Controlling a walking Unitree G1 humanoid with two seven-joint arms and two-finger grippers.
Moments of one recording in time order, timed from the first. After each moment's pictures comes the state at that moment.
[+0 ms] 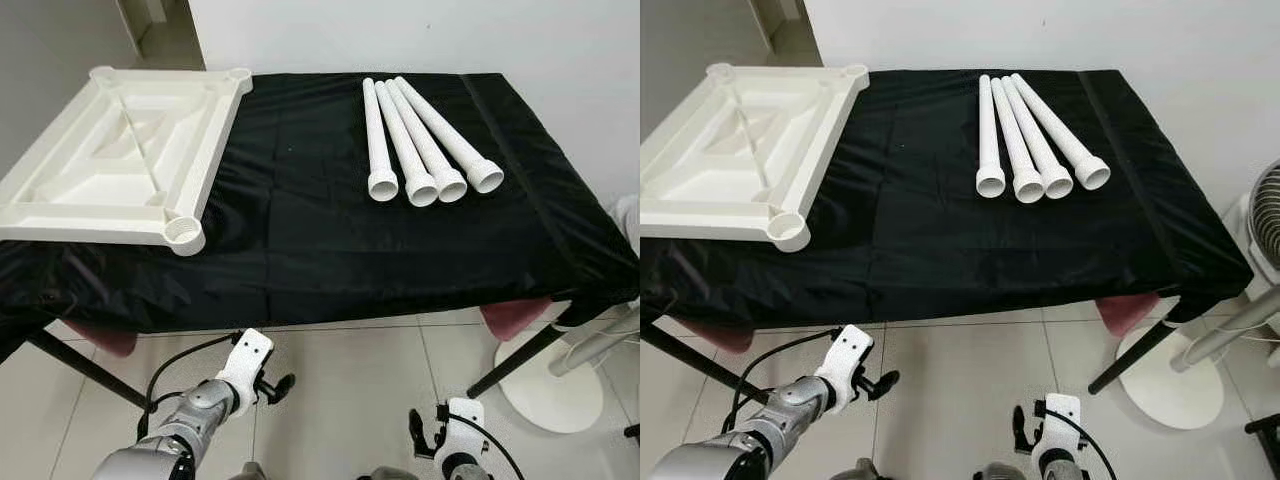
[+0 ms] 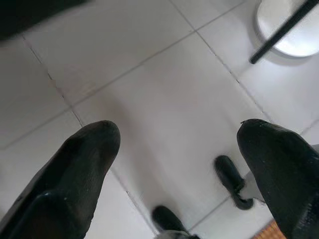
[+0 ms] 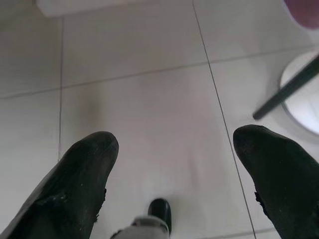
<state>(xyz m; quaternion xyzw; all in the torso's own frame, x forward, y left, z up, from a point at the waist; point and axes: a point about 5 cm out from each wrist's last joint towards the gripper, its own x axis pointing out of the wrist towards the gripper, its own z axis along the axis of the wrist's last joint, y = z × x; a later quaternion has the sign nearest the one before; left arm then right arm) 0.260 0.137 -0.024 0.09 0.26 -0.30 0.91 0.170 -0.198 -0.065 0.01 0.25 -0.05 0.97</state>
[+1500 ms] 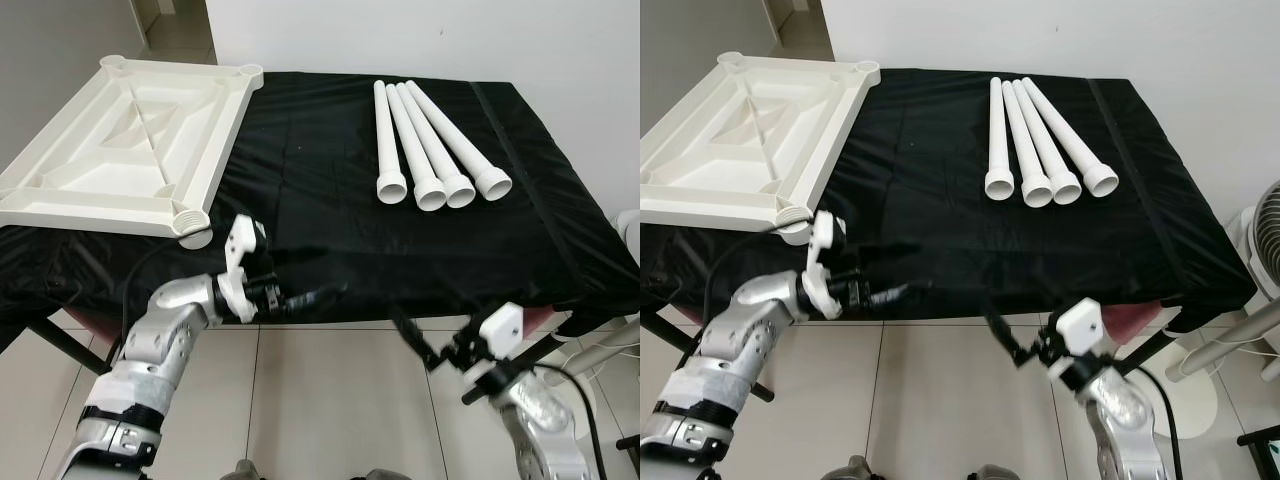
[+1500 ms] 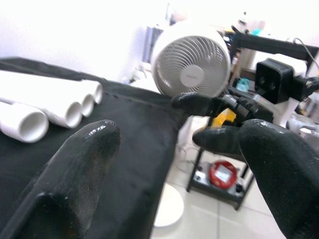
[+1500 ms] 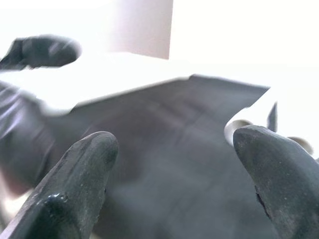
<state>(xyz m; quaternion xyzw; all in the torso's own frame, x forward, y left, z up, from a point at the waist) 0.290 0.106 0.169 -0.06 -0.08 -0.63 0.77 0.228 -0.186 0.140 -0.06 -0.16 0.25 0.95</state>
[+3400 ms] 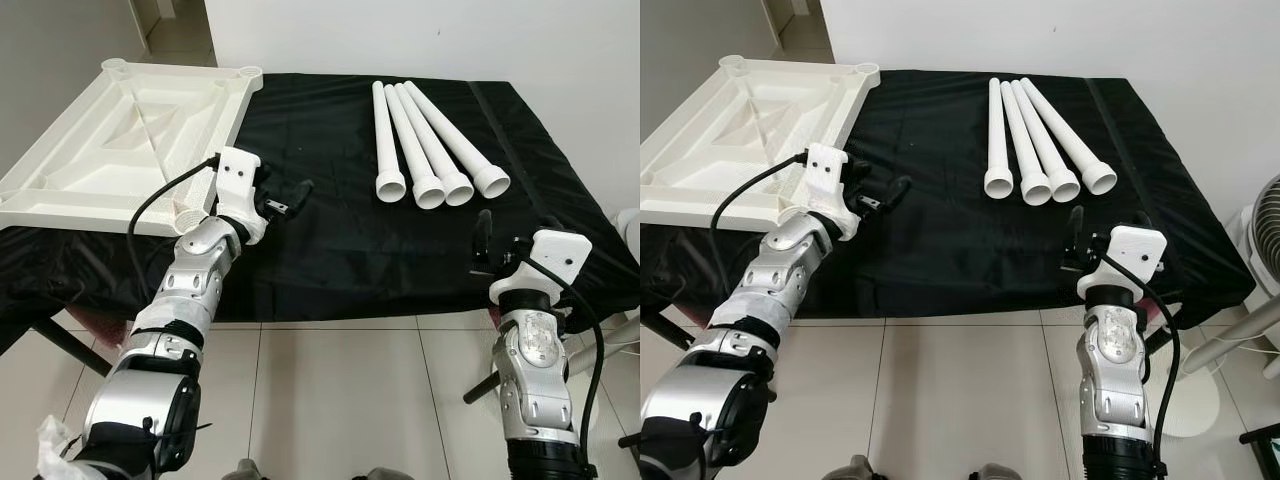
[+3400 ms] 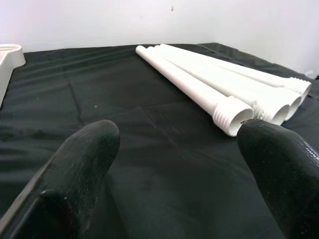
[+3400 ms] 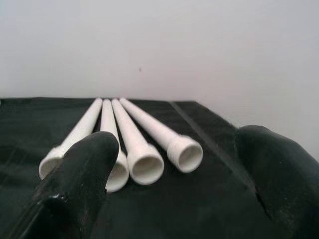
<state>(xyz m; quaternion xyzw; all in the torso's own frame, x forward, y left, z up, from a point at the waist) 0.377 0.107 0.178 -0.02 -0.06 -0.29 0.95 0.271 -0.216 0.178 -0.07 -0.18 -0.12 0.97</state>
